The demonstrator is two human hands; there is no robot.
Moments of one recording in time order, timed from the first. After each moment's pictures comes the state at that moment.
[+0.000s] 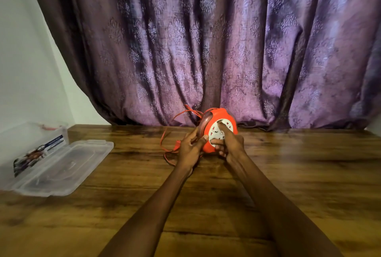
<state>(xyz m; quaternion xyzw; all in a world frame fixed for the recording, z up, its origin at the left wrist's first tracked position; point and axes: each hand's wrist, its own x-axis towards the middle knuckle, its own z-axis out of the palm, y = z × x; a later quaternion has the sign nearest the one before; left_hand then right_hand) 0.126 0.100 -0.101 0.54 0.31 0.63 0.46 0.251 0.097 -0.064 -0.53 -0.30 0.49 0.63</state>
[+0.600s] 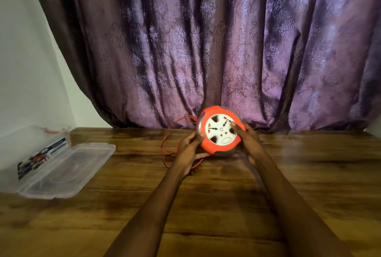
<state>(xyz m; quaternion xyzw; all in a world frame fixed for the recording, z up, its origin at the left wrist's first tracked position) 0.111 0.100 -0.089 0.46 0.32 0.57 0.59 0.308 0.101 -0.067 -0.41 -0.43 0.47 0.65</state>
